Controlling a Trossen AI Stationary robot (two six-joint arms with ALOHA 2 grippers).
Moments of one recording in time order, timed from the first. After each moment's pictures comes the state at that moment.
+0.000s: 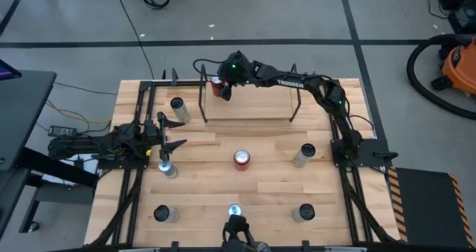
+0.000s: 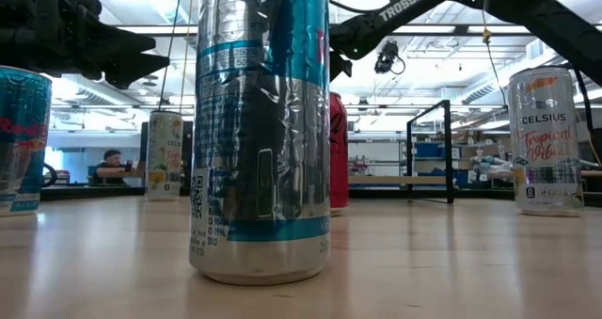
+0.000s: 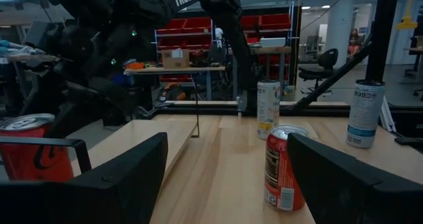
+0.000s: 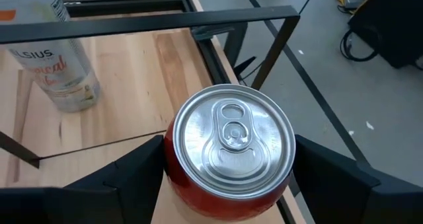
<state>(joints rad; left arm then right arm) 0.04 0.08 0.01 0.18 -0.16 0.04 -0.49 2.16 1.84 -0.27 -0.04 -0.20</state>
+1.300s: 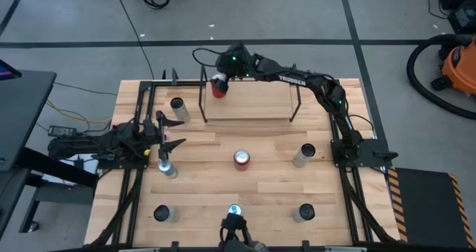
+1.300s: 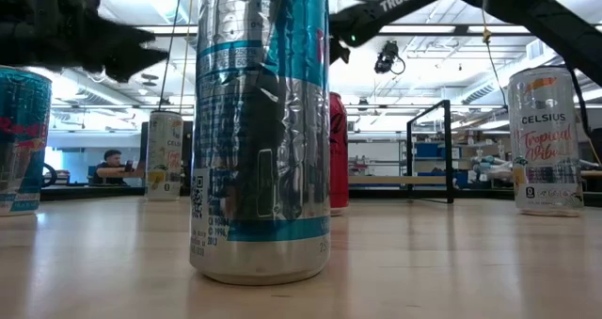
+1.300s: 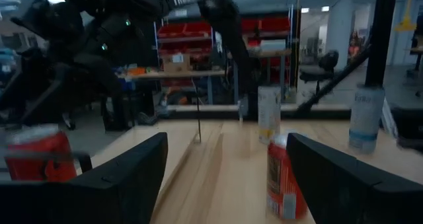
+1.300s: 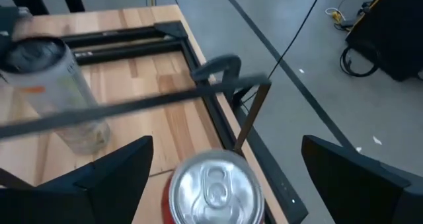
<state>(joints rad) 0.04 0.08 0.04 0.18 -0.16 0.06 -0.49 2.16 1.98 -0.33 -0.08 -0.16</state>
